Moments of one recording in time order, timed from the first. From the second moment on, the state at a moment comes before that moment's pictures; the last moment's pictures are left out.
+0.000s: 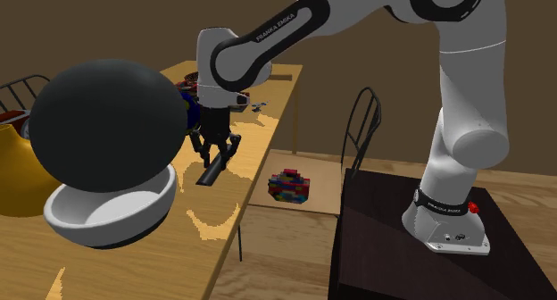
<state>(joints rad) -0.14 0.29 0.30 -1.90 0.17 2.22 1.53</state>
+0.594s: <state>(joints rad) -0.14 0.25 0.30 -1.87 0.18 2.14 1.55</state>
